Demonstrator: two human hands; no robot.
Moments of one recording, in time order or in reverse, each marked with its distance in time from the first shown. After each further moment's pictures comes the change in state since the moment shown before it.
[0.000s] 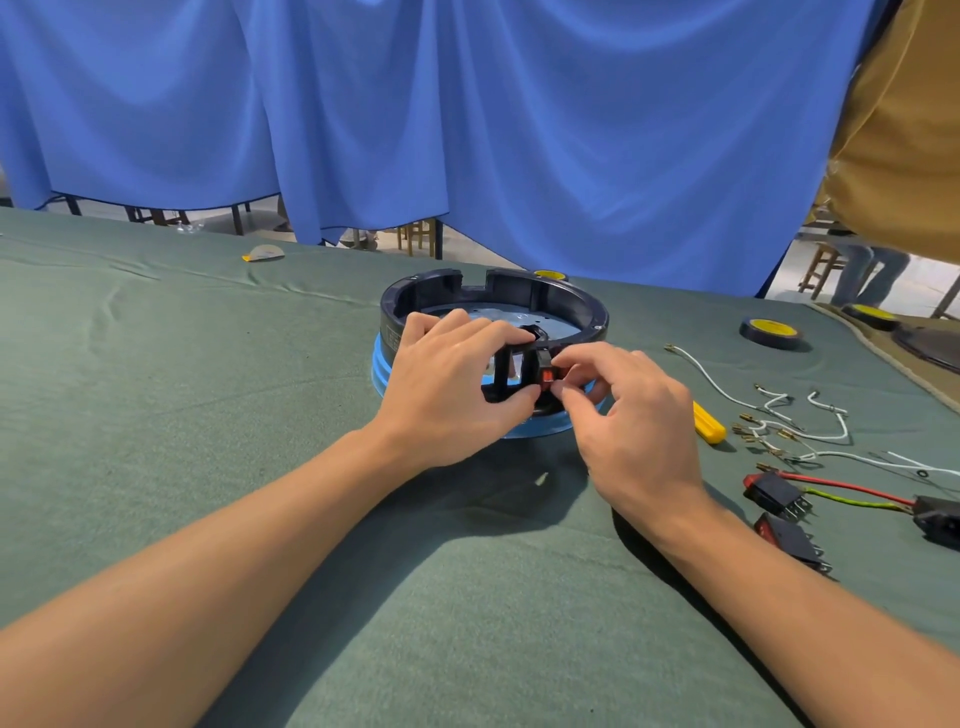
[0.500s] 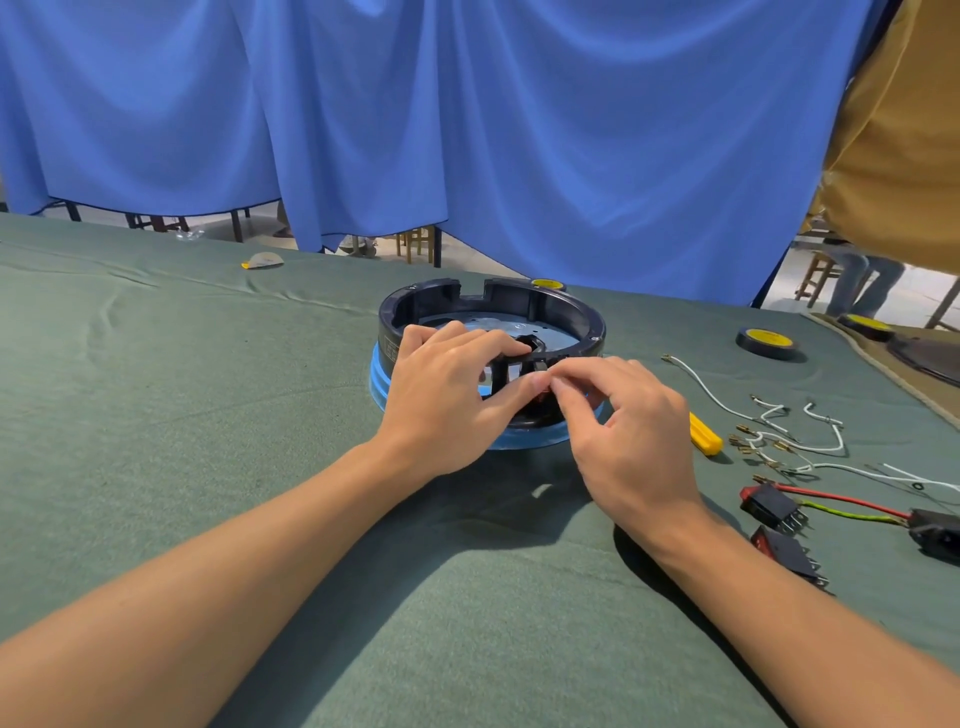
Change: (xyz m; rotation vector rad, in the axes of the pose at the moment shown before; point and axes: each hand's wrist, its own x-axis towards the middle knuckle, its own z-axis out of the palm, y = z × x) left_hand 0.001 0.004 0.005 -0.089 0.107 -0.088; right_hand 0.001 -0.003 -0.001 0.028 0.023 -0.010
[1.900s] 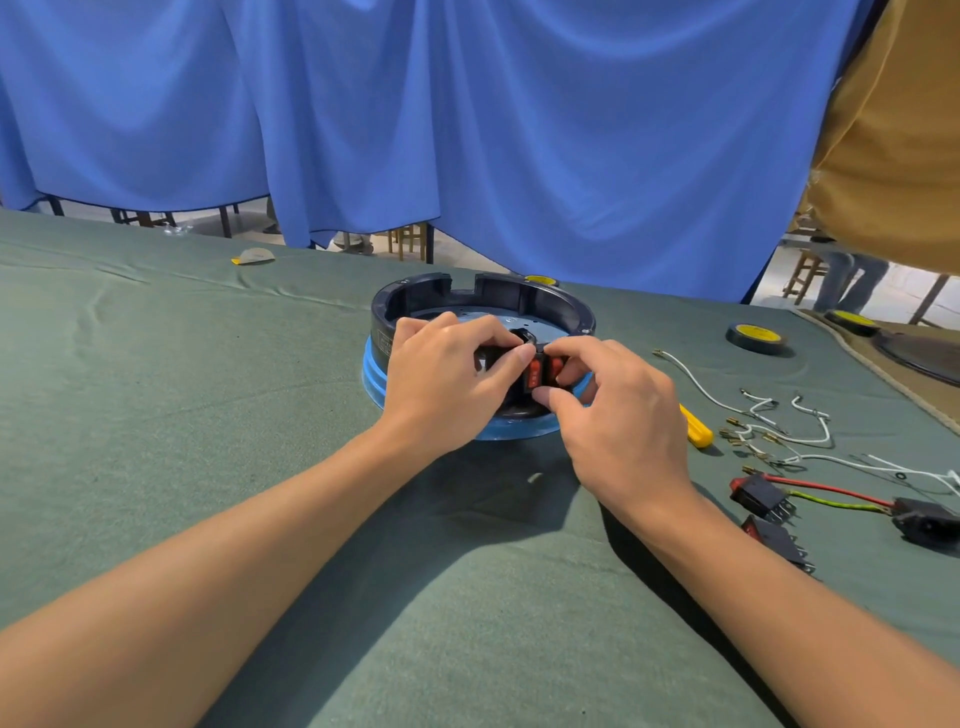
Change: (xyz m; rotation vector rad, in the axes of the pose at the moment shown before) left_hand 0.010 -0.003 0.004 0.001 -0.016 -0.115; right_hand 0.007 -0.005 0.000 -0.142 -0.091 0.117
